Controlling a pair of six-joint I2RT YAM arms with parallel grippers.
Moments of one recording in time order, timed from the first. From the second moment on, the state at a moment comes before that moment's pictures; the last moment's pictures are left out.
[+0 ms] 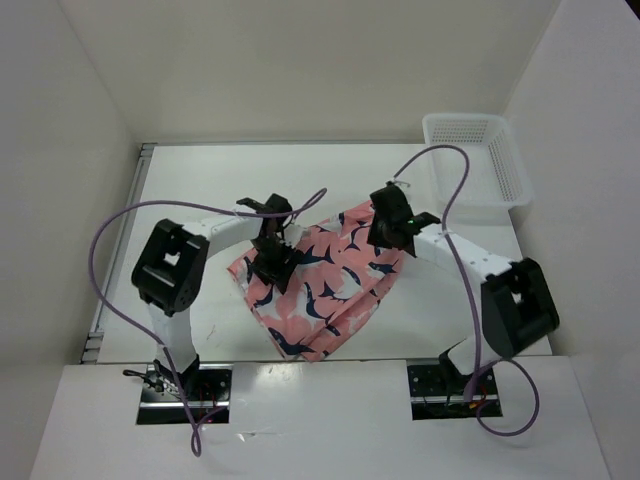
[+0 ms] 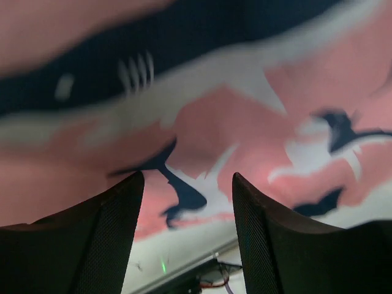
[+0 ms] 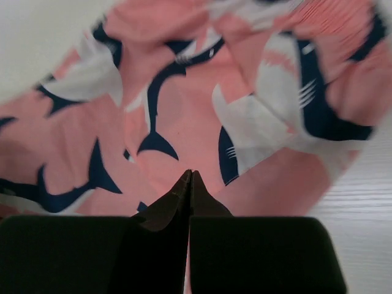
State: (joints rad) left arm -0.47 1.83 1.28 -0.93 0.29 0.07; right arm 0.44 1.42 0.99 -0.38 0.26 0.62
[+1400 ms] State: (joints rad) left arm 0.14 1.85 1.56 -0.88 0.27 0.07; right arm 0.43 1.59 1.13 -0.36 0.15 0.70
